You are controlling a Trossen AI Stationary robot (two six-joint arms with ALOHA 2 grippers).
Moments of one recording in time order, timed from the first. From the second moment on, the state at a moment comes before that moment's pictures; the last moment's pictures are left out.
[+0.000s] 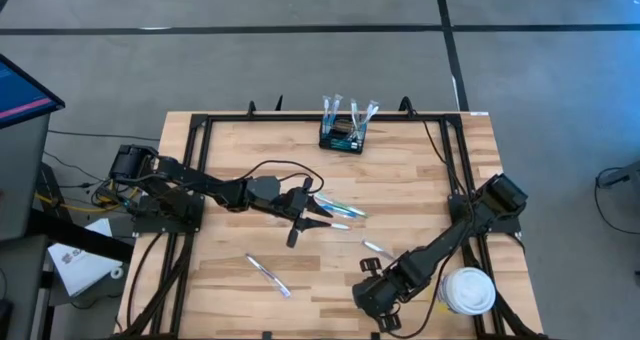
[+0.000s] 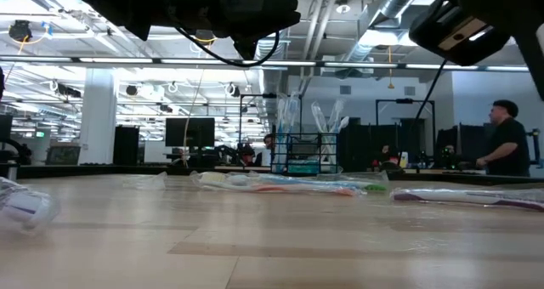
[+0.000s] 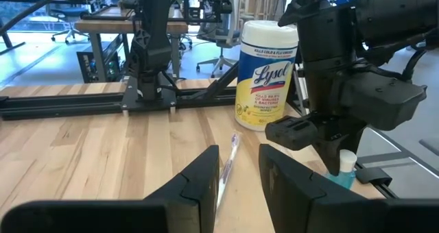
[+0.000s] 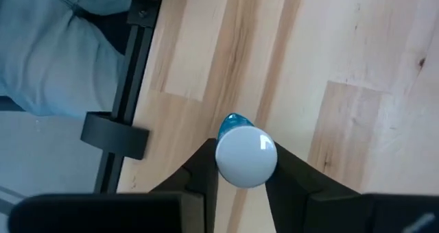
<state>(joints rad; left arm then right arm) -0.11 1.56 0.74 0.69 0.12 -0.02 0.67 1.87 1.32 -0.59 0.00 0.44</state>
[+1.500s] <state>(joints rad) -0.10 1.56 0.74 0.70 0.12 -0.03 0.20 1.57 1.47 -0.96 0.25 0.21</state>
